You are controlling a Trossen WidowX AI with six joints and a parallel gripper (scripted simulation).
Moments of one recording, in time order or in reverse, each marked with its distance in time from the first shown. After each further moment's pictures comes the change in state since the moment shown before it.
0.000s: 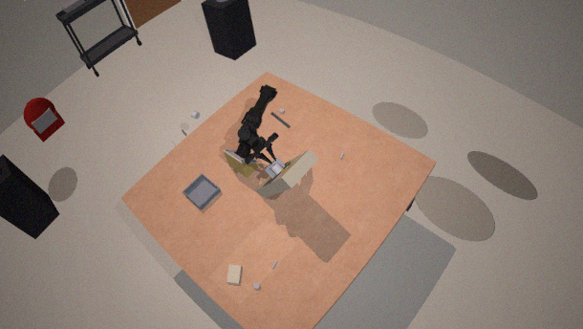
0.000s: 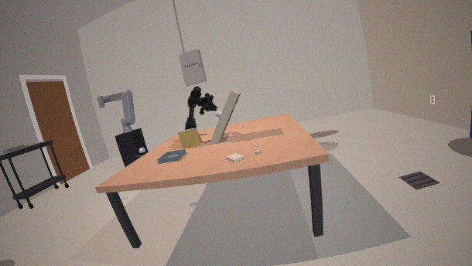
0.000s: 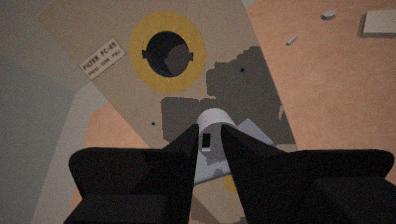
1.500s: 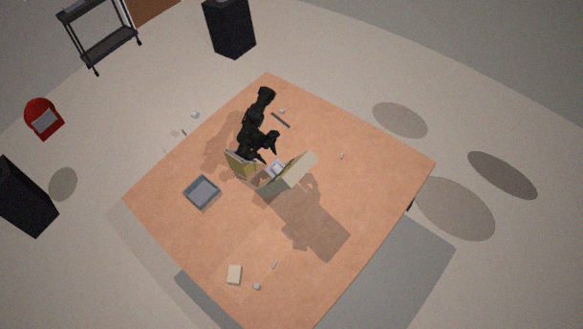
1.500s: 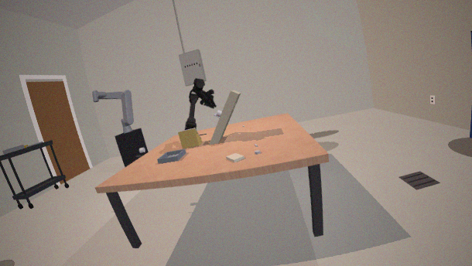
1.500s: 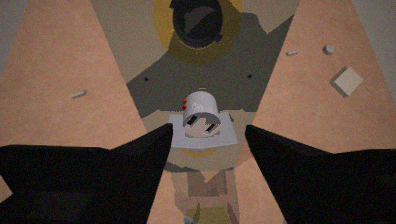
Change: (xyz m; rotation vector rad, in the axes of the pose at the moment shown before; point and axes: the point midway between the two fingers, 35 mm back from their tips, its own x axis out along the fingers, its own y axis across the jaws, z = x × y) arm -0.016 0.007 0.017 -0.519 0.362 -0.121
